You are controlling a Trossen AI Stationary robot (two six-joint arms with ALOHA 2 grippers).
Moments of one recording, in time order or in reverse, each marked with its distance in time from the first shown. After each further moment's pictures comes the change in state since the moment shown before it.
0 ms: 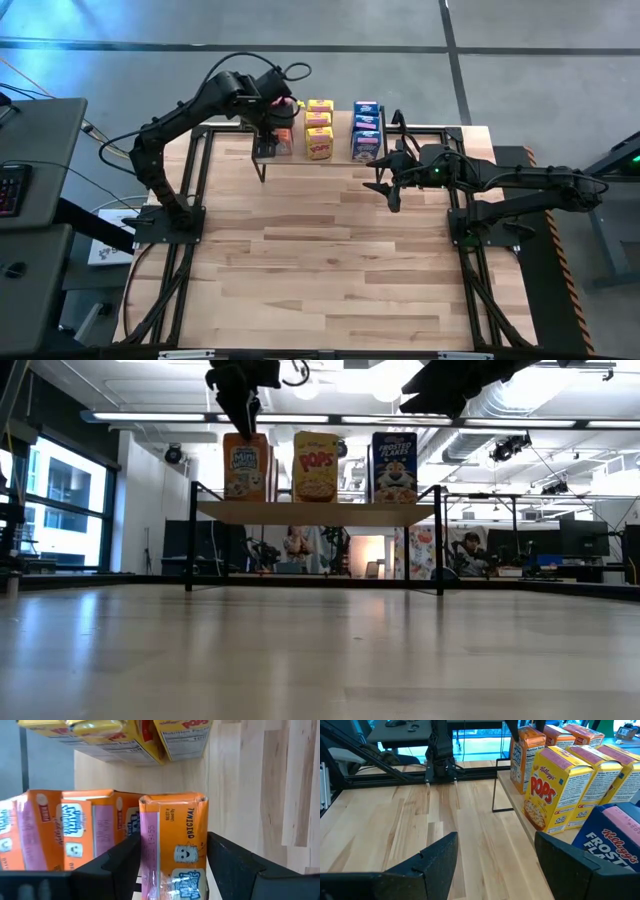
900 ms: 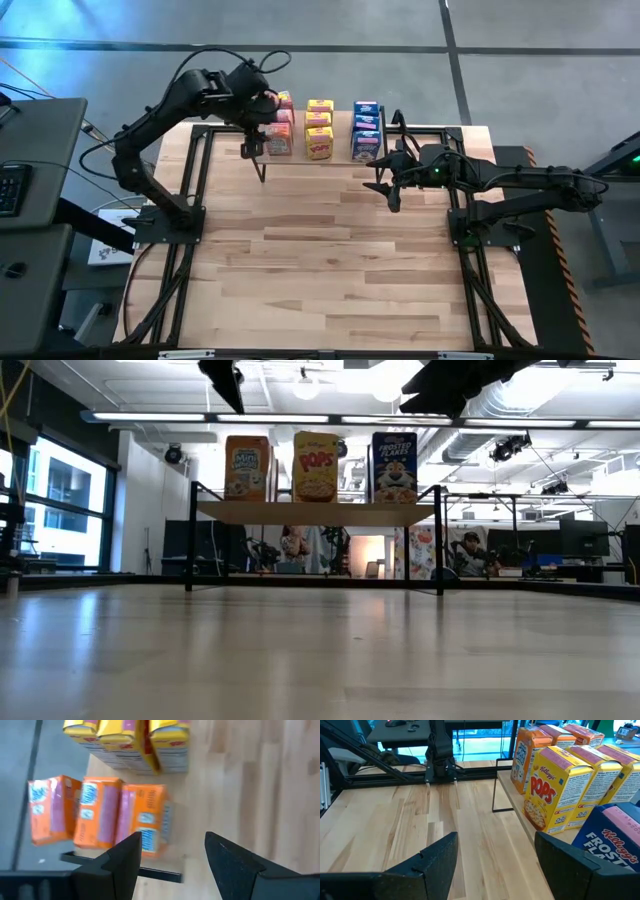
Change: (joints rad) left arm -0.012 -0.136 0.013 -0.021 0.048 -0.103; right arm 0.000 0.000 0.000 0.000 0.000 0.000
